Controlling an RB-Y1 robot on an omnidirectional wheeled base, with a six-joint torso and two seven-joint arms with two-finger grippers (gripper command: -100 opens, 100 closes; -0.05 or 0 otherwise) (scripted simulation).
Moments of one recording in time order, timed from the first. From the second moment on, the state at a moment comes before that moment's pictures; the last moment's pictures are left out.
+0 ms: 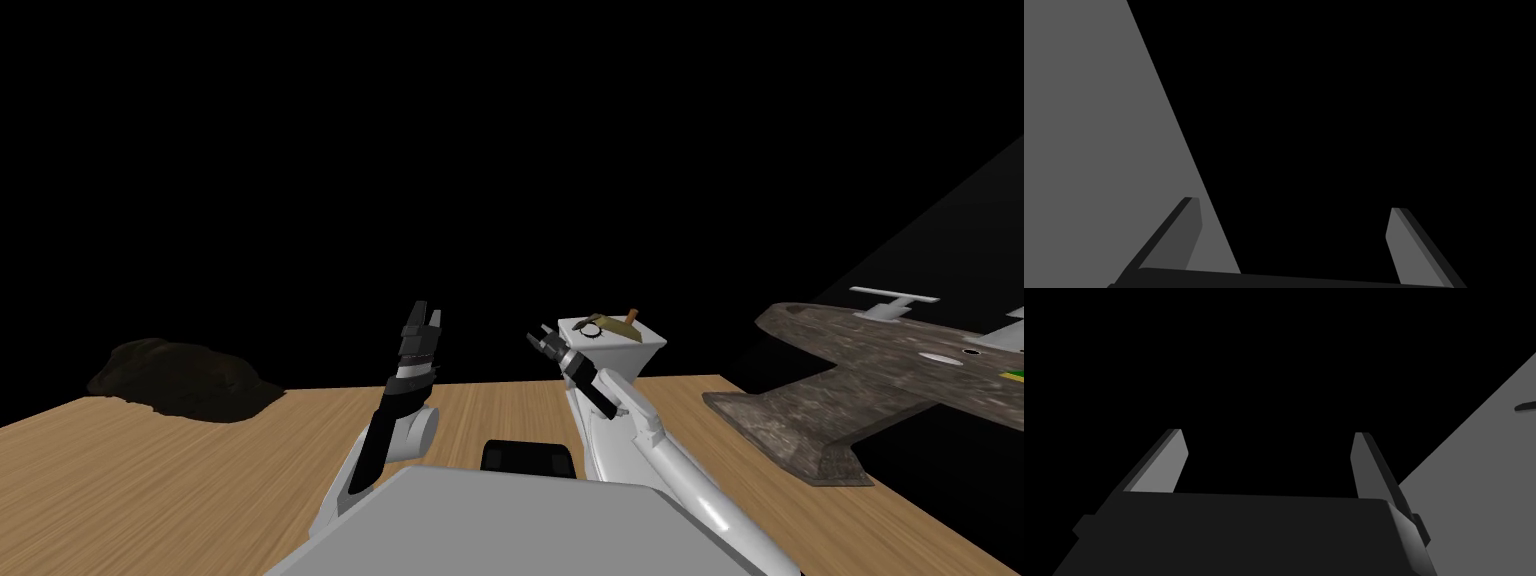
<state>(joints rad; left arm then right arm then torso) 0.46 0.04 0.01 -2.34 -0.04 -0.40 -0.11 -0.01 -0.44 0.36 -1.74 0.75 -0.36 0.22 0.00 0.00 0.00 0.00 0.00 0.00</state>
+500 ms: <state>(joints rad) 0.46 0.04 0.01 -2.34 -0.04 -0.40 -0.11 -0.09 -0.51 0.42 -1.61 0.88 -0.35 0.26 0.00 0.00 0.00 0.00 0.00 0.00</state>
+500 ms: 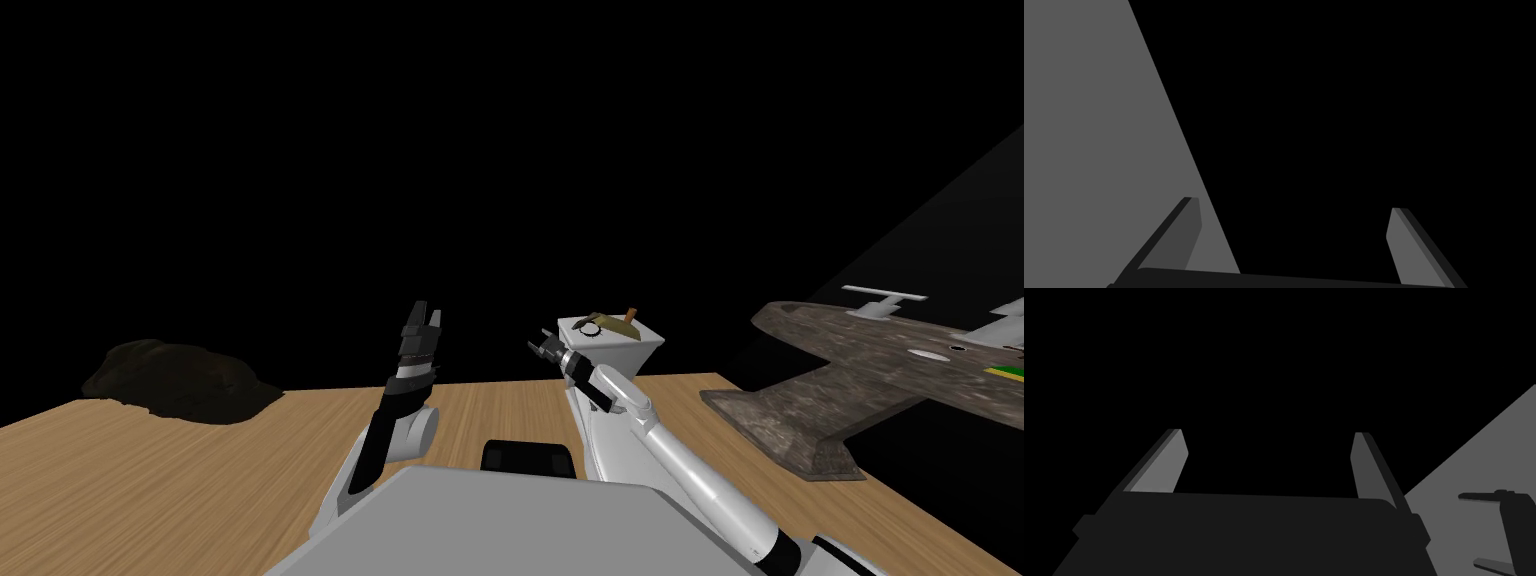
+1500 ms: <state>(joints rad) 0.46 0.04 0.01 -2.34 -0.04 -0.40 -0.11 -0.25 -0.64 0.54 -1.38 1.16 -0.29 0.33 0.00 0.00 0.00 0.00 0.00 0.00</state>
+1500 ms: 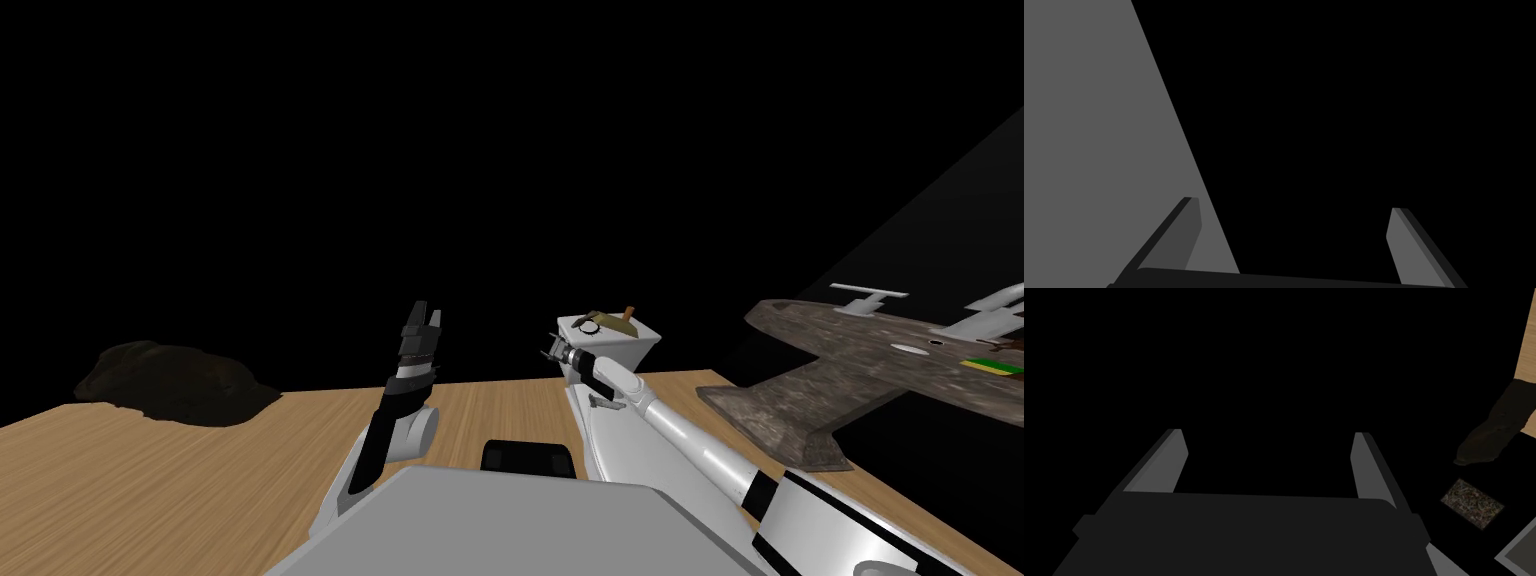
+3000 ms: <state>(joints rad) 0.46 0.04 0.01 -2.34 -0.04 -0.40 -0.11 -0.47 -0.80 0.67 -1.01 1.50 -0.25 0.42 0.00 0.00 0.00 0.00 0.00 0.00</state>
